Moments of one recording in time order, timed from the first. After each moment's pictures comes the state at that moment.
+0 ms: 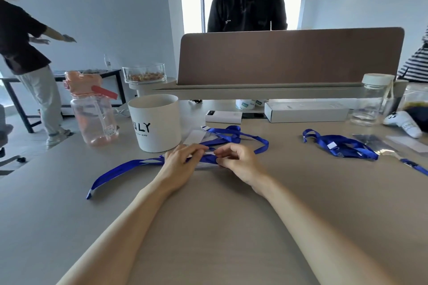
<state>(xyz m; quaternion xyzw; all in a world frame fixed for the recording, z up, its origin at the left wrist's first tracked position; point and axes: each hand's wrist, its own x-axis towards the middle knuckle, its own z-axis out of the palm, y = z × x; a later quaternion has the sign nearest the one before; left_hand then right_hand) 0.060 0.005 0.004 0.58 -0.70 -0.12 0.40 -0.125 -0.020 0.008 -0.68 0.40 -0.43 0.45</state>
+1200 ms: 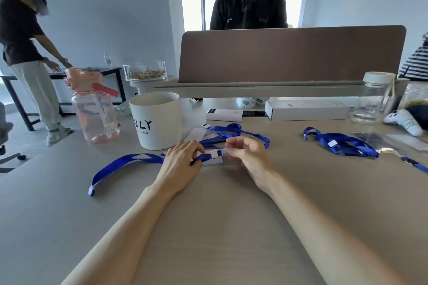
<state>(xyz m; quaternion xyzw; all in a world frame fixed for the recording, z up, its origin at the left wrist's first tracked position) 0.063 0.004 -0.004 0.58 -0.73 0.03 0.36 -0.131 -0.030 0.004 -0.55 0.40 -0.52 0.52</state>
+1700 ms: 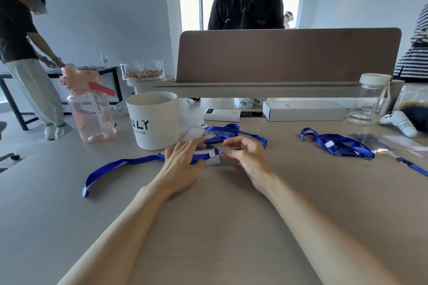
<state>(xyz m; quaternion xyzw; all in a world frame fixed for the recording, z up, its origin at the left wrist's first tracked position) 0.057 0.008 0.003 0.58 -0.75 -0.02 0.32 -0.130 -0.025 0.007 -0.55 0.38 -0.54 0.51</state>
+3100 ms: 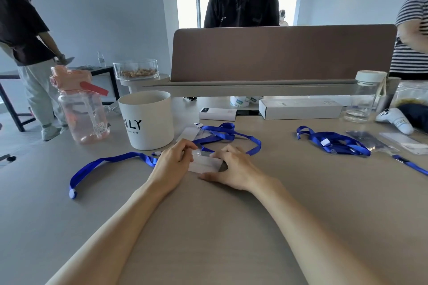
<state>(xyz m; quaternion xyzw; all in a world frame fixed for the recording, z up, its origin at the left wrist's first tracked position) 0.052 0.010 0.002 0.61 -0.67 -0.11 0.41 -0.133 -0.019 0.005 -0.84 0.49 -0.19 0.15</state>
